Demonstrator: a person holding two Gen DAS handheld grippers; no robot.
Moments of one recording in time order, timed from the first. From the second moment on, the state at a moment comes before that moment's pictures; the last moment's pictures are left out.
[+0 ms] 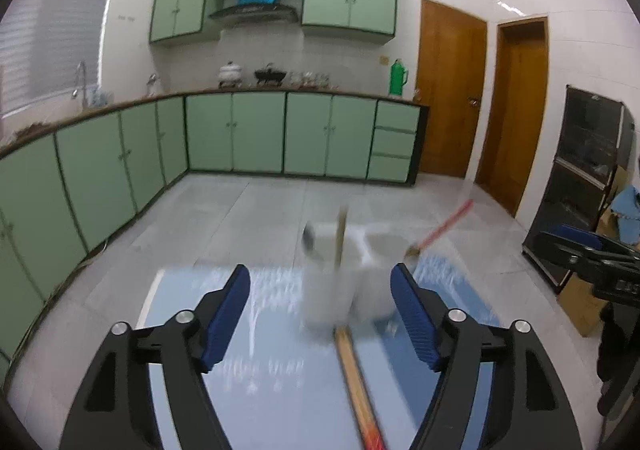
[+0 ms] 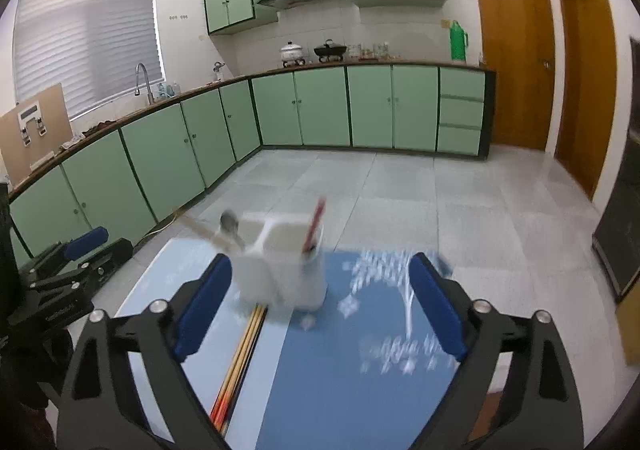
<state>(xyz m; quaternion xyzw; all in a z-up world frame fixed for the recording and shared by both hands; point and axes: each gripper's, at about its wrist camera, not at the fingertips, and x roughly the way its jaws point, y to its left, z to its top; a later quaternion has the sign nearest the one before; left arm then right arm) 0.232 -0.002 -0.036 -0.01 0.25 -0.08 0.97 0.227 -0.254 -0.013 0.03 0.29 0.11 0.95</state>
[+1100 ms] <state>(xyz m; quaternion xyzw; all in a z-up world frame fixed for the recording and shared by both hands) 0.169 0.018 -0.195 0.01 0.41 -0.05 0.91 0.153 -0.154 -0.190 -0.03 0.43 0.12 0.89</state>
